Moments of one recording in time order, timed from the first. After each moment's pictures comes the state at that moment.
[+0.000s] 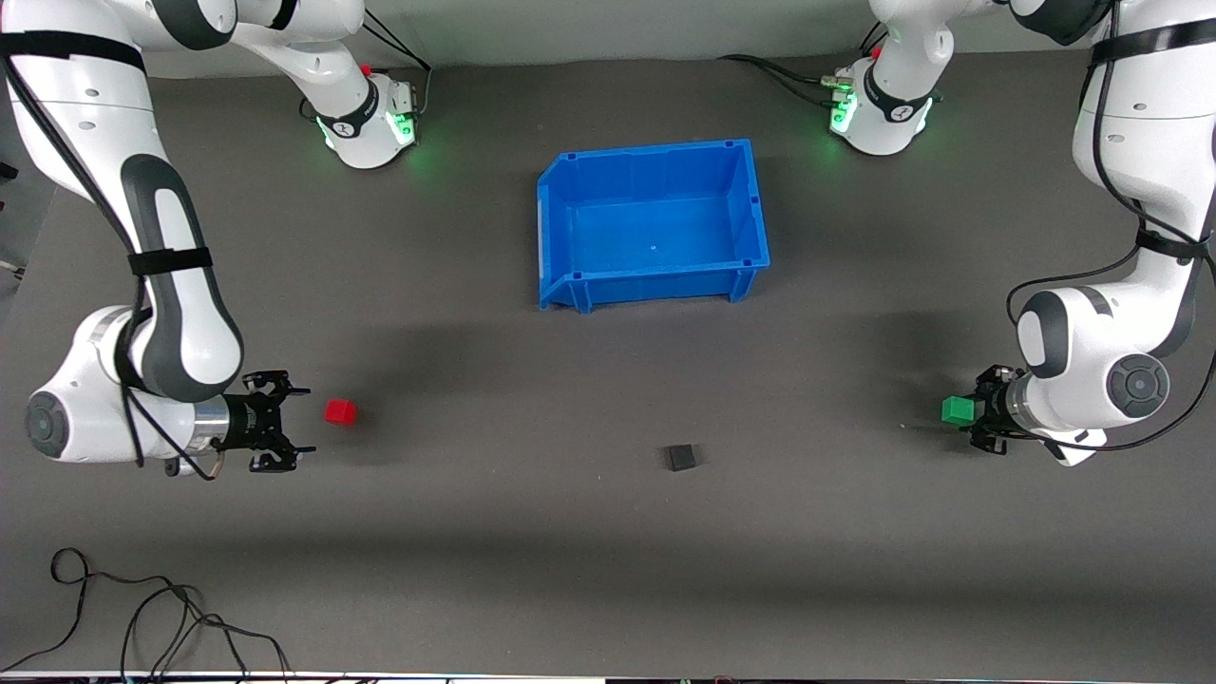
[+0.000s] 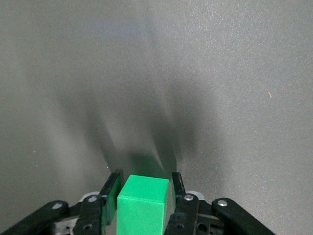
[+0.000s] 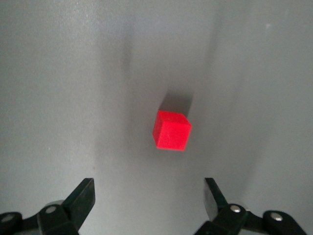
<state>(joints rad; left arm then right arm) 0.13 0.61 -0.03 -1.84 0.02 2.33 -1.27 -0.01 0.58 -0.06 -1.64 0.29 1.99 1.26</state>
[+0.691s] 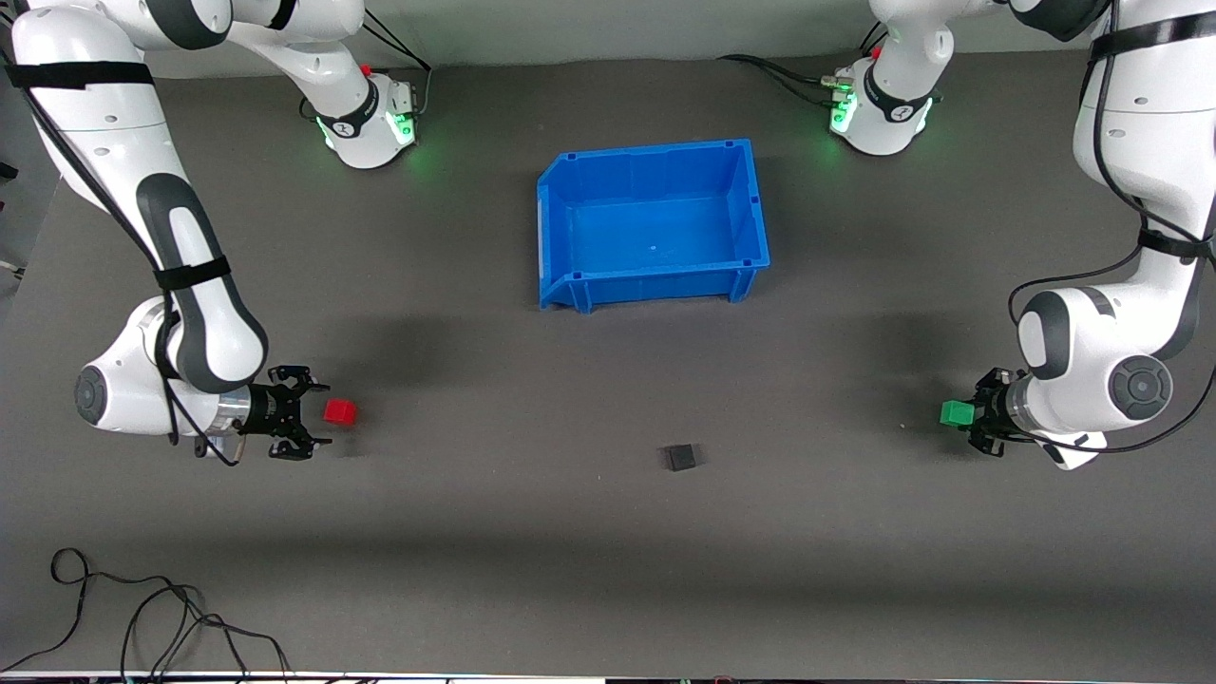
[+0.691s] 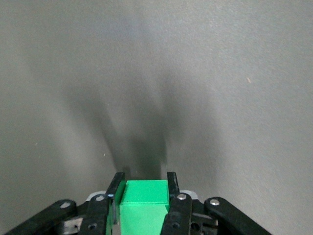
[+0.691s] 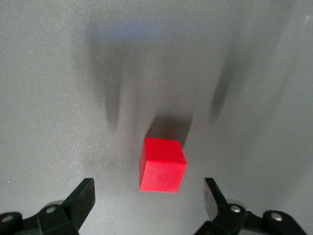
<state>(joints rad) 0.13 0.59 -0.05 -1.80 0.02 2.26 -1.24 -0.03 0.58 -0.07 -1.83 0.45 2.18 1.08</state>
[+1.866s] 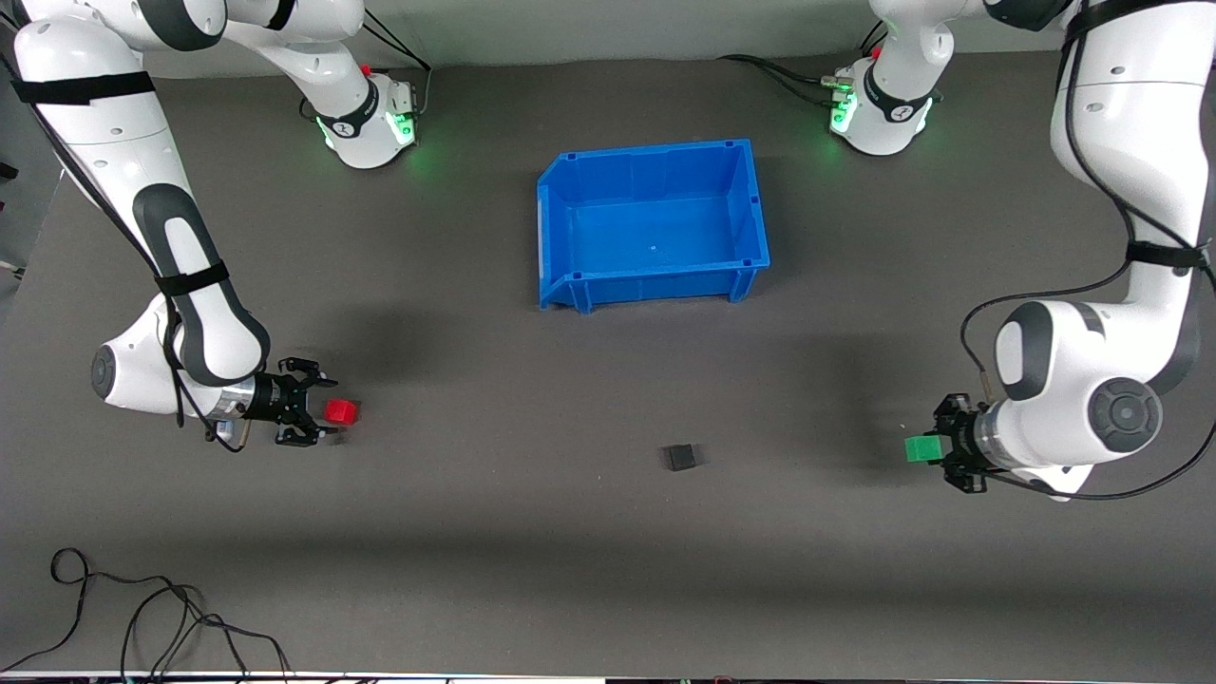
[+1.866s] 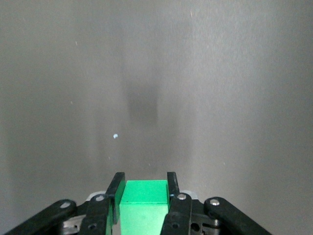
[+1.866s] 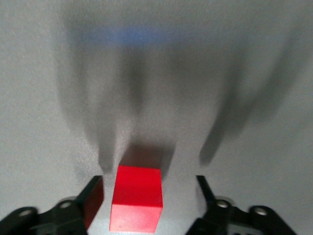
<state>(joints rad) 0.03 0.63 -0.12 -1.55 0.02 2.11 -1.72 -0.05 0.58 -0.07 -1.95 0.60 2.30 0.91</state>
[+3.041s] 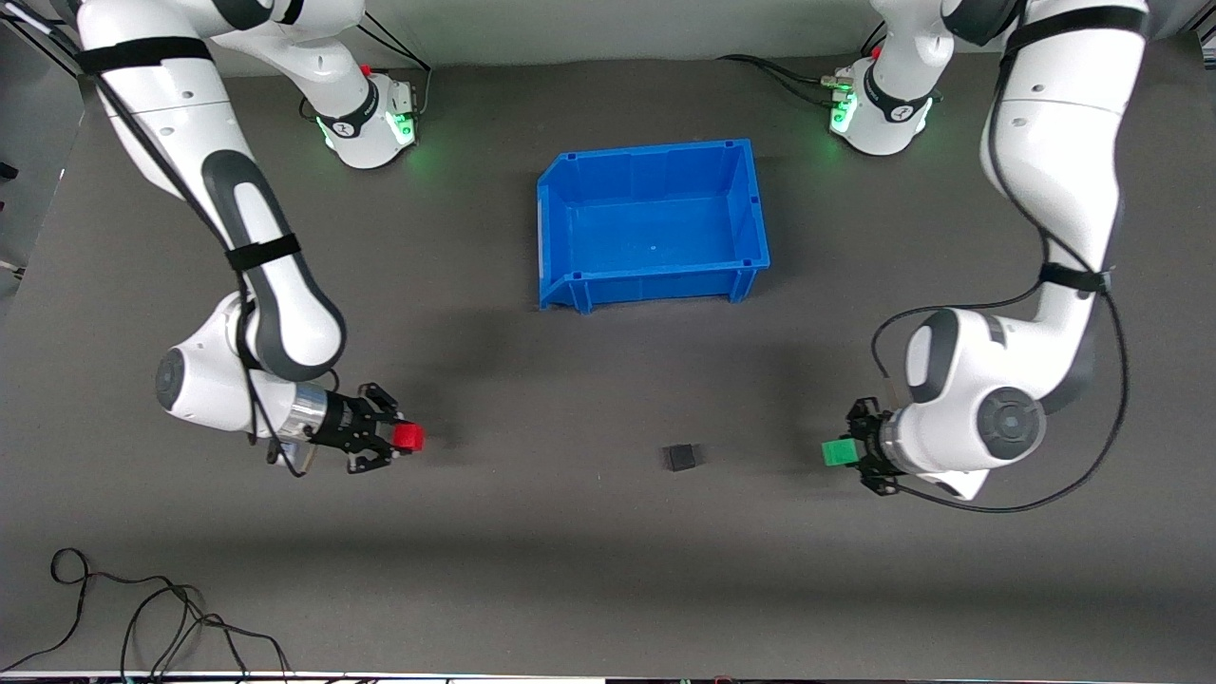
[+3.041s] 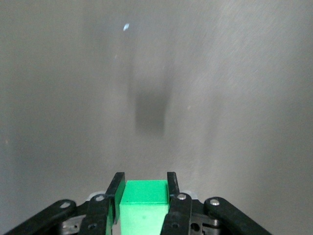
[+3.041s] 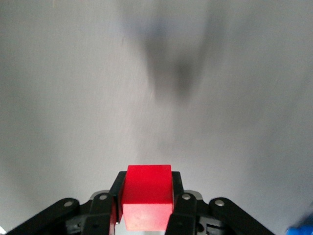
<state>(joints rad) -0.12 0.70 -0.14 -1.49 -0.06 2.11 -1.91 0.22 0.57 -0.05 -1.77 0.68 2.34 1.28</state>
